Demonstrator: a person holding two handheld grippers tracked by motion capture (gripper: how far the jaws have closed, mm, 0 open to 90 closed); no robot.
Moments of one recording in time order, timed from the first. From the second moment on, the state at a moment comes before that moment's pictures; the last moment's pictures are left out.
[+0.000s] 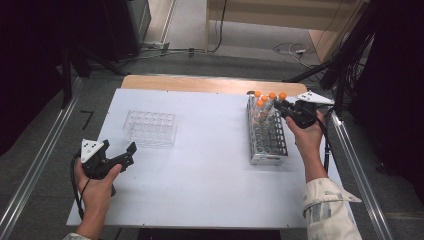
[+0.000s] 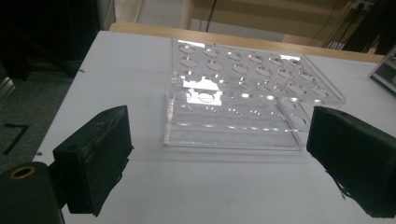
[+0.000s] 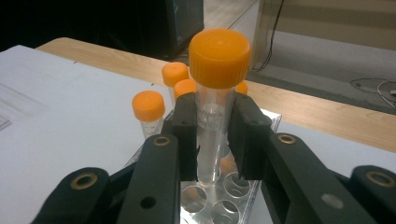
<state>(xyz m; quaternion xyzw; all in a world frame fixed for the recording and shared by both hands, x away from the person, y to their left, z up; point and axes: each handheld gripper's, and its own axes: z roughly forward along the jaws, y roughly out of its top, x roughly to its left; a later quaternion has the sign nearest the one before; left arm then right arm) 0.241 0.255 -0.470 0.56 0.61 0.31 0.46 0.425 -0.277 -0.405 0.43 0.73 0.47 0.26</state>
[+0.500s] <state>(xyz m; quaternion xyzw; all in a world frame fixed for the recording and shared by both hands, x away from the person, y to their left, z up) 0.254 0.239 -0.456 0.58 0.59 0.31 0.47 0.398 -0.256 -0.390 0.39 0.74 0.48 0.24</state>
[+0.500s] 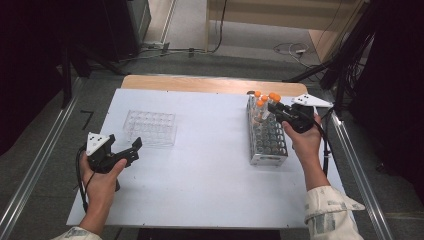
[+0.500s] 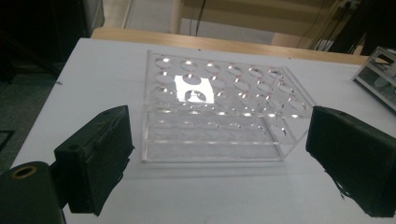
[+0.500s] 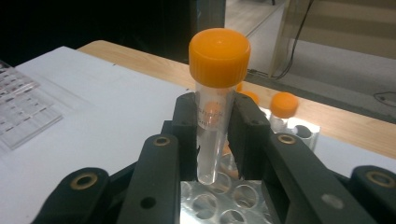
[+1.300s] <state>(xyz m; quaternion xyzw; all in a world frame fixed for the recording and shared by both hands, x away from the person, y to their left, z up) 0.290 0.187 -0.438 0.60 0.56 0.29 0.49 0.382 -0.179 -0.404 0.33 0.79 0.48 0.19</state>
